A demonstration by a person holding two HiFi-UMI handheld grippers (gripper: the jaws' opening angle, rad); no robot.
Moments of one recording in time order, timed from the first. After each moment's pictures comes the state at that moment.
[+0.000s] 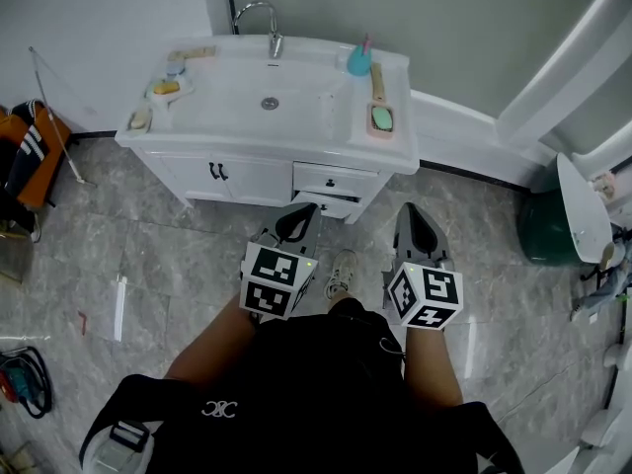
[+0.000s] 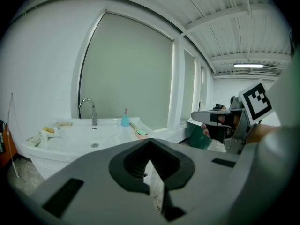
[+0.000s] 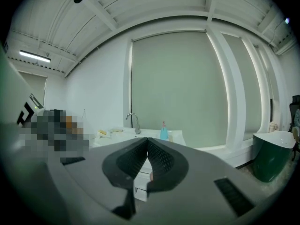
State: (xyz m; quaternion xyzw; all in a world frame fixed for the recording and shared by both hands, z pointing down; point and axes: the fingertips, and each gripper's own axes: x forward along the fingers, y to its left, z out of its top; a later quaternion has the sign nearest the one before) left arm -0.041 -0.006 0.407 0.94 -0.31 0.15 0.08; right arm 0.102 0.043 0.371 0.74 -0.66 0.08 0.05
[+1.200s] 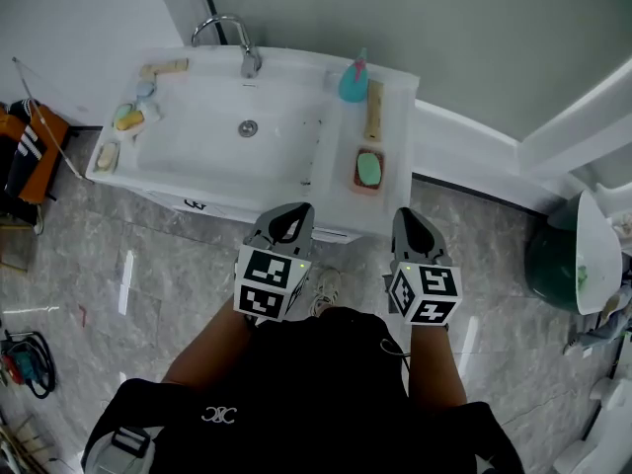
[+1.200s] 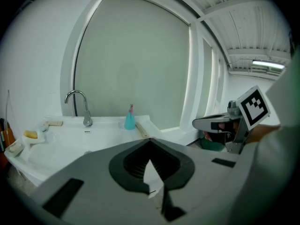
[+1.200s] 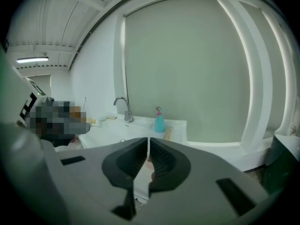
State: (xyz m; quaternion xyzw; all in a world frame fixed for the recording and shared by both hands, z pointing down) left arm 0.096 -0.189 0.428 0.91 -0.35 0.19 0.12; right arm 0.252 -0.151 0.426 0.68 -0.71 0.16 0.13
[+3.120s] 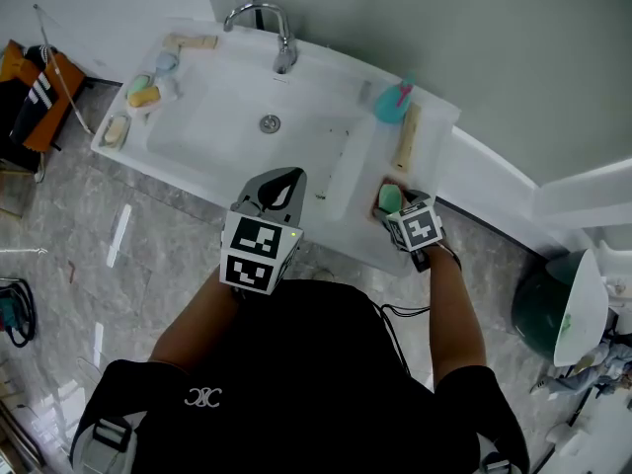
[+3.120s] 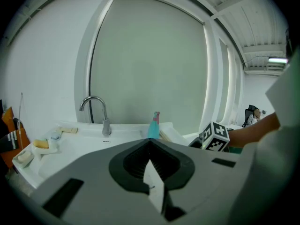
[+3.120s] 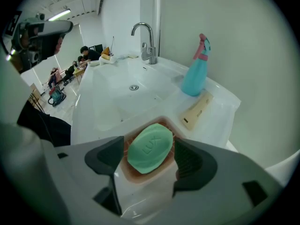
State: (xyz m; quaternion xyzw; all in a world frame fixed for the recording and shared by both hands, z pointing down) left arm 0.059 -0.313 0.414 0.88 -0.43 0.18 0.12; right arm 0.263 -0.299 0.609 0.42 -0.75 0.23 0.46
